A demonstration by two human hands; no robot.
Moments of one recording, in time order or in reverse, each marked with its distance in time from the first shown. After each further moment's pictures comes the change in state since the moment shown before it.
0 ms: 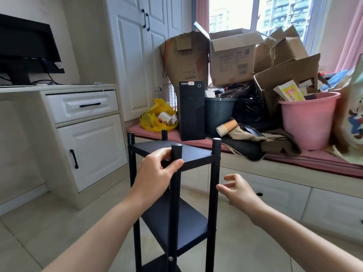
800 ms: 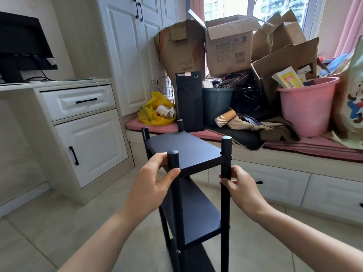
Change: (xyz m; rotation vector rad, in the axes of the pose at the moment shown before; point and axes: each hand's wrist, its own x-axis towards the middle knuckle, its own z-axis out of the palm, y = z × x) left_hand -0.034 -0.016 -0.001 -0.074 -0.098 0.083; right_hand -0.023 0.006 0.008 0.054 0.148 -0.170
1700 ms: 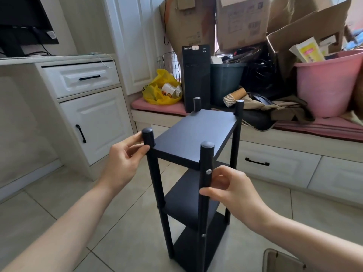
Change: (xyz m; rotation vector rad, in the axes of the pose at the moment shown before) left_hand -0.007 -0.066 -0.042 -0.151 0.111 -0.105; right_hand -0.062 -0.008 0.018 0.166 -0.246 -0.078
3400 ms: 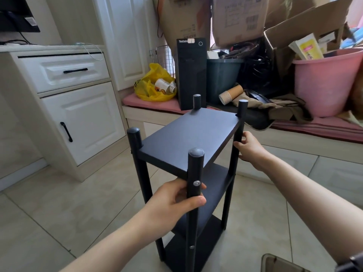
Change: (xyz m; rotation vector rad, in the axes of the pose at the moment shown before) left_hand -0.047 0.013 0.086 -0.200 -0.486 -0.320; right_hand 0.178 0.079 -0.075 -0.099 0.212 0.325
